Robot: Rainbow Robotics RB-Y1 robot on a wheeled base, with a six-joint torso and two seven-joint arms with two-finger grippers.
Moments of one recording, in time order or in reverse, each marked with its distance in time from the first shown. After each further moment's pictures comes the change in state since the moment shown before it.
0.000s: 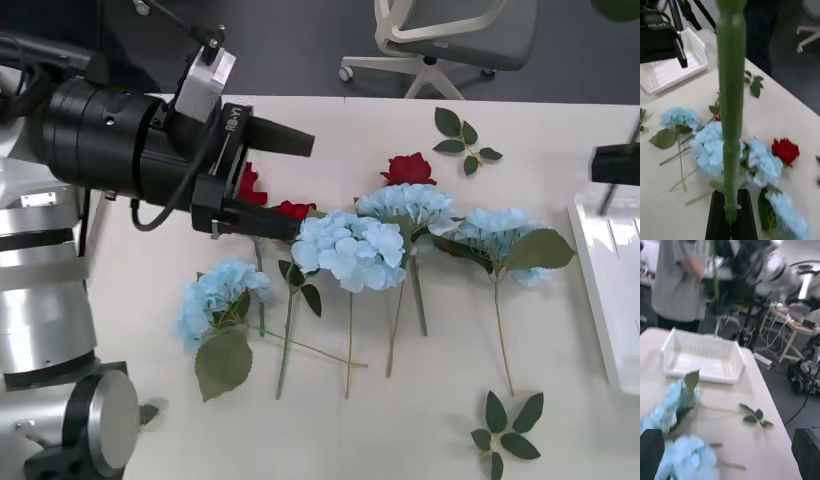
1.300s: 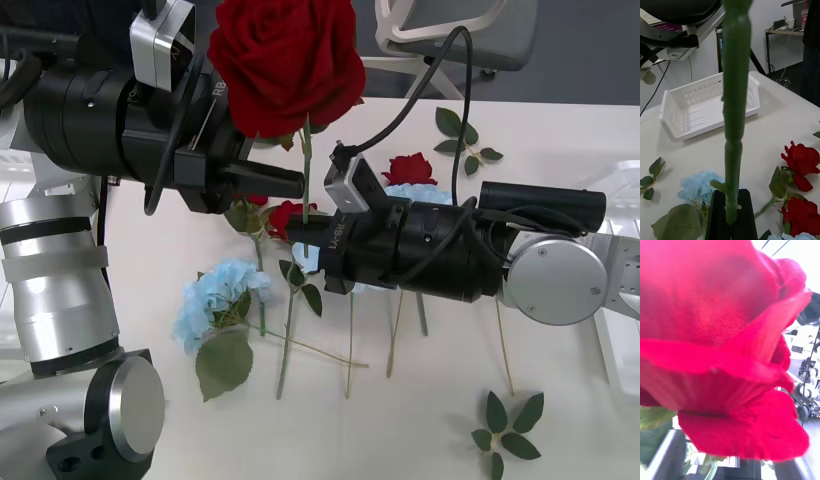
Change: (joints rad) right arm -0.879 0.099 1.665 0.215 0.104 -1.153 0.208; left arm -0.061 -0.089 0.081 0.057 0.166 0.009 -0.105
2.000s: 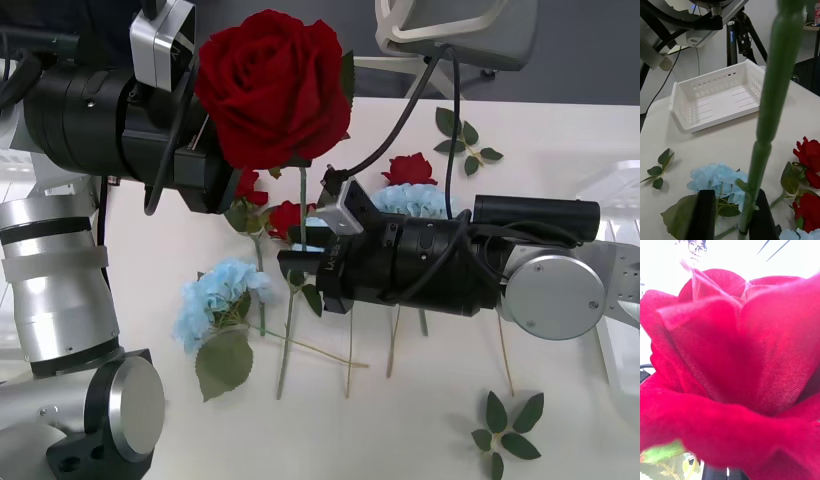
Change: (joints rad) right arm 0.000 0.000 0.032 -0.017 0.039 0.017 0.000; left arm 0.000 0.000 0.000 0.000 0.000 0.000 0.000
